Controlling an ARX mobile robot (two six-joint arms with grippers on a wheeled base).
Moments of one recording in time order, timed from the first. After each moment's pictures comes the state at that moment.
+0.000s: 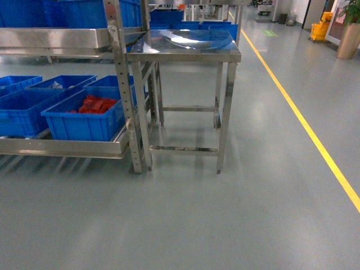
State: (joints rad) left arm -0.17 0.75 0.18 0.54 -0.23 -0.07; right arm 0.00 0.00 0.01 -0.01 0.00 0.00
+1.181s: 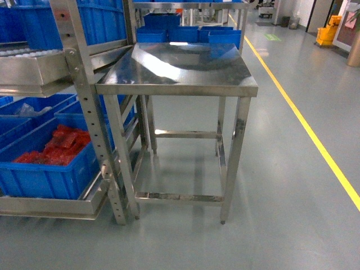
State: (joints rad) left arm -0.17 0.75 0.18 0.54 -0.23 -0.07; right arm 0.00 0.00 0.01 -0.01 0.00 0.00
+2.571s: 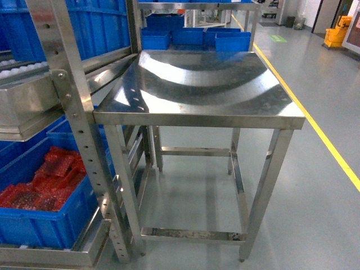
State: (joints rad) left arm -0.17 0.75 0.18 0.54 -0.23 -0.07; right arm 0.00 0.00 0.01 -0.01 0.00 0.00
